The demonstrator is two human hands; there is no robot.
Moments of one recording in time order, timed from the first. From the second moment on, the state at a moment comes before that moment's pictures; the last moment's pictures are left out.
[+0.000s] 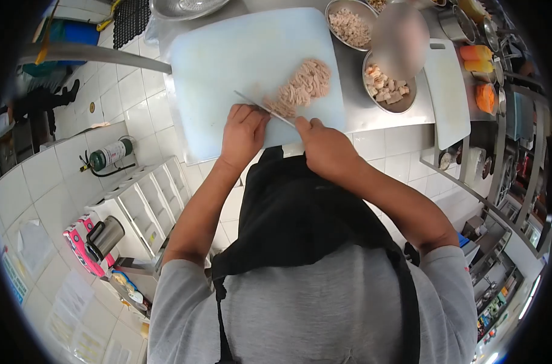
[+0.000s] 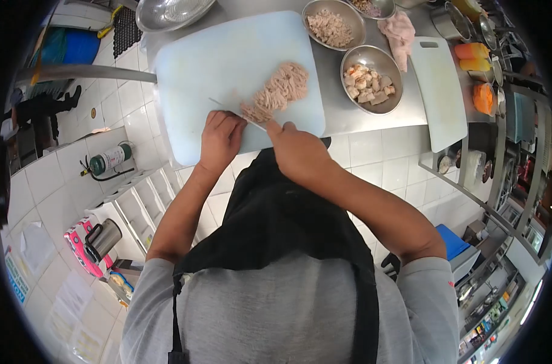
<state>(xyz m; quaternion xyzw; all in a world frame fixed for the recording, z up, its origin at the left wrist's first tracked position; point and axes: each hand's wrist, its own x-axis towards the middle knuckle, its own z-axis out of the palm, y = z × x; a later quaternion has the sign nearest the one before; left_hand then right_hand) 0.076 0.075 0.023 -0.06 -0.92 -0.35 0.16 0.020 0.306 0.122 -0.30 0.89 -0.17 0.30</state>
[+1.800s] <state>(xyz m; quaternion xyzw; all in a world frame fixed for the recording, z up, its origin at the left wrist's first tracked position) 0.023 0.109 0.031 -0.16 -0.95 -0.26 0.05 -0.014 0.380 0.118 -0.16 0.95 -0.17 0.23</state>
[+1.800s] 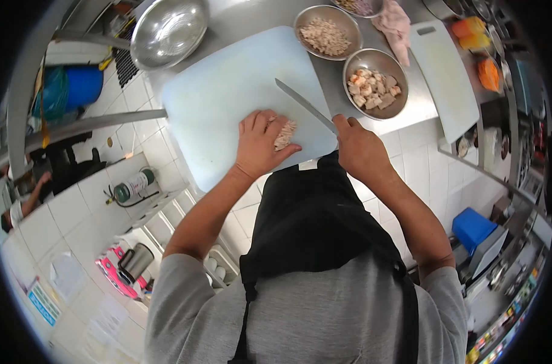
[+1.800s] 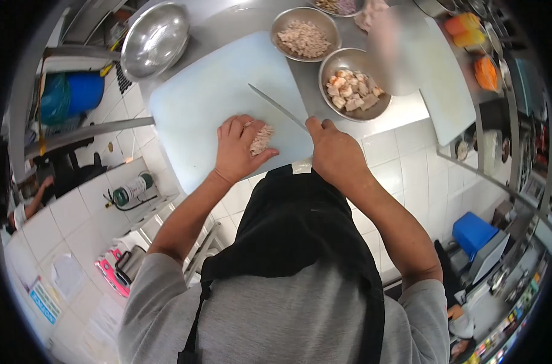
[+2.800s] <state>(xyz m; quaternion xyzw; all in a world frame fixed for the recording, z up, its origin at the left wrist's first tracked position) -0.024 0.139 0.021 0.06 -0.95 -0.29 0.12 -0.036 0.391 0.108 -0.18 0.93 -0.21 0.24</state>
